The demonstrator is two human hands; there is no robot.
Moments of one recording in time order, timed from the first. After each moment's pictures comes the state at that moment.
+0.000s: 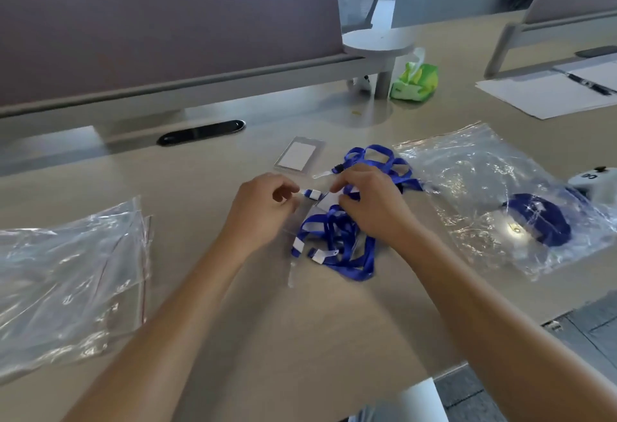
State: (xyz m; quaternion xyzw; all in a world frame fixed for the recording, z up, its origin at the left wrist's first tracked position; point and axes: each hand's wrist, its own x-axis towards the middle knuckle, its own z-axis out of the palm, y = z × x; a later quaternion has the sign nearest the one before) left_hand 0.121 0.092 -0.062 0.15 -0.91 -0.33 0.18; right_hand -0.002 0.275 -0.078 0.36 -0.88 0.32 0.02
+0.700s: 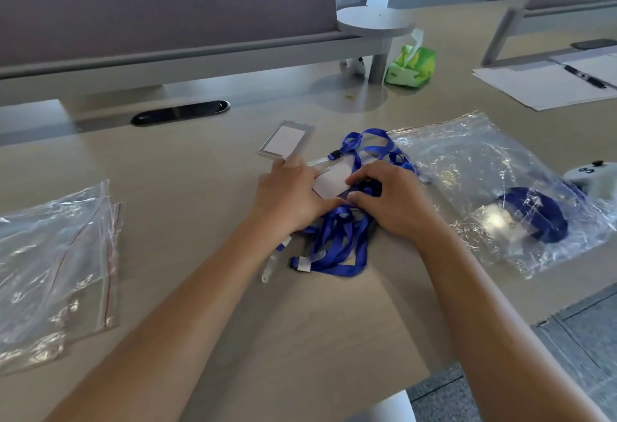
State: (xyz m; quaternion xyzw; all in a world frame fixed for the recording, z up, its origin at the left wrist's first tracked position) left_hand 0.066 0.131 -0.078 0.13 -0.98 -0.11 0.06; right_hand -0.015 0.313 -0.084 0.33 -0.88 0.35 0.00
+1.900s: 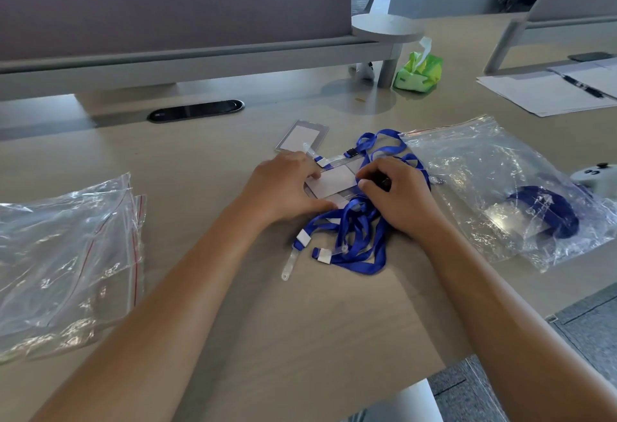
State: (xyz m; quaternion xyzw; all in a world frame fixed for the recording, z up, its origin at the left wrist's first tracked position) left_hand 0.084 0.080 -0.076 0.03 -0.99 -0.13 0.09; right_hand 0.002 0.294 -0.084 0.30 -0.88 0.37 0.03
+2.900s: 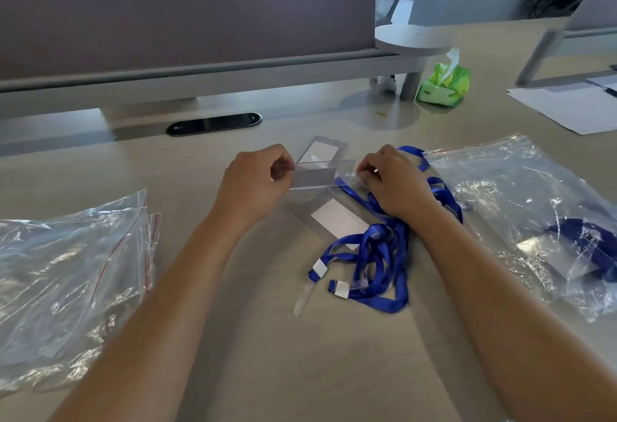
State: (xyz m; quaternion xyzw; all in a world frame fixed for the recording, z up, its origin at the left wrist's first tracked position) left_hand 0.097 0.028 -0.062 0.14 -0.92 -0.29 0.24; right_hand -0.063 0.234 -0.081 0.35 -0.92 0.20 0.05
